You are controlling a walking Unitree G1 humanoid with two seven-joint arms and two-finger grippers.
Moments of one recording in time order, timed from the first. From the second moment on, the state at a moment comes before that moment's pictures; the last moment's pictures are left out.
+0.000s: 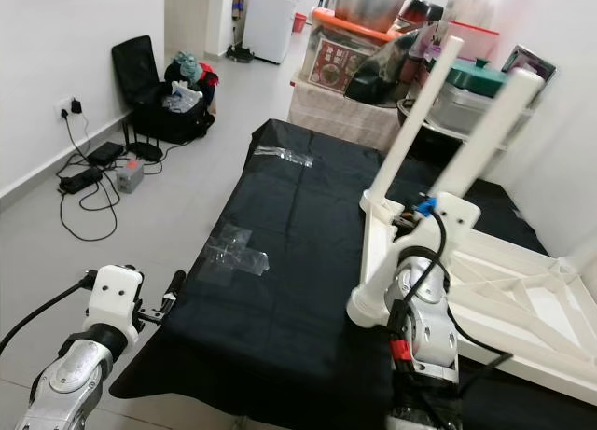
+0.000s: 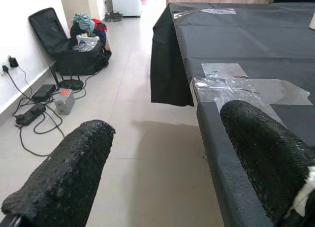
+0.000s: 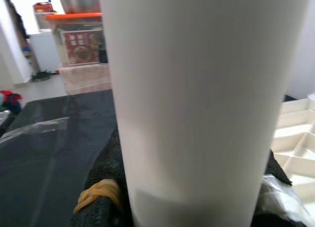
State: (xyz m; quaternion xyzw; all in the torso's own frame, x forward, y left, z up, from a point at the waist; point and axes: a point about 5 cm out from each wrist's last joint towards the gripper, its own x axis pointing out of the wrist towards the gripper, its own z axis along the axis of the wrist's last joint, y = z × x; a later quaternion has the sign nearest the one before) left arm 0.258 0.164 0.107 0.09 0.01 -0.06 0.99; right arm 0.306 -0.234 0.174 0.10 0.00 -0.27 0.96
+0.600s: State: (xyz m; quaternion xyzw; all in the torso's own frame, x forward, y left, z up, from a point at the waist) left arm 0.257 0.163 0.106 0.09 0.01 -0.06 0.99; right arm 0.305 -0.219 0.170 0.12 0.04 -0.24 0.96
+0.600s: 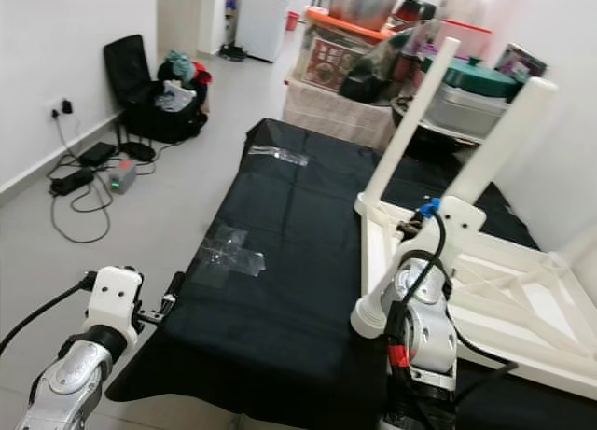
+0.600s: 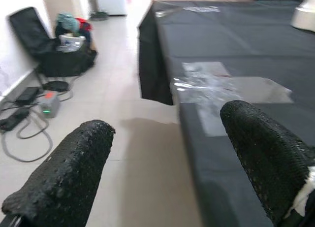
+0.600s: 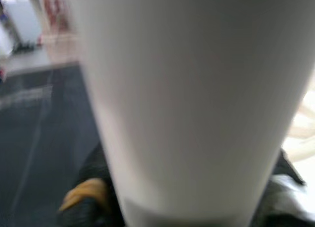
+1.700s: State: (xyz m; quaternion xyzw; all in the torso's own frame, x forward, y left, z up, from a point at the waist) left arm 0.258 0.161 0.107 0.09 0.01 -0.07 0.99; right arm 0.335 -0.197 0.222 0.07 -0.08 0.22 0.97
